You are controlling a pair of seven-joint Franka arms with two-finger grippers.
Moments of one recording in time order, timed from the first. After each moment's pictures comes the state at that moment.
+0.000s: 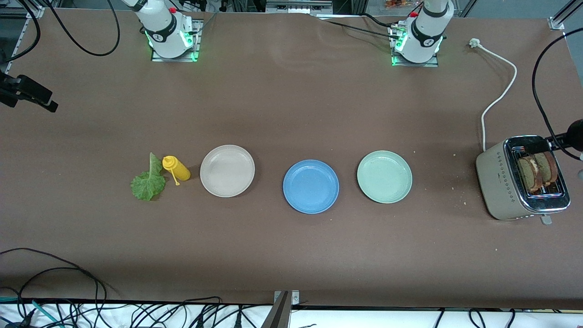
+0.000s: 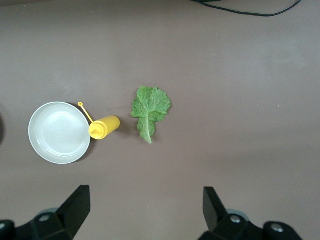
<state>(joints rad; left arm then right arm) 0.17 0.31 0.01 -1.44 0.11 1.54 -0.09 0.03 0.01 -0.08 -1.52 0.01 1.56 0.08</state>
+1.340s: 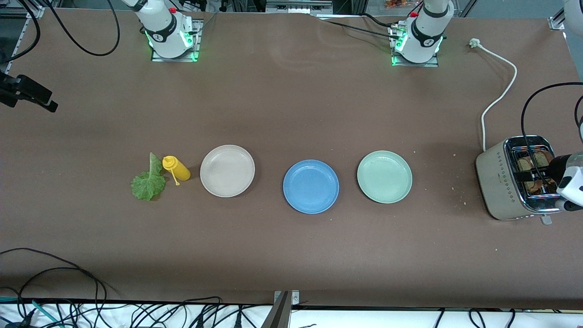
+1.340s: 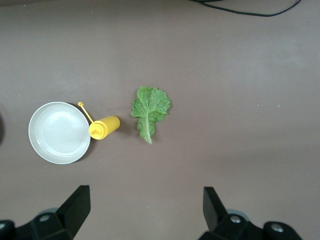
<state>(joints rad) 0.24 0.52 0.01 -1.44 0.12 1.73 -0.02 0.03 0.01 -0.08 -1.52 0.01 1.56 0.08</state>
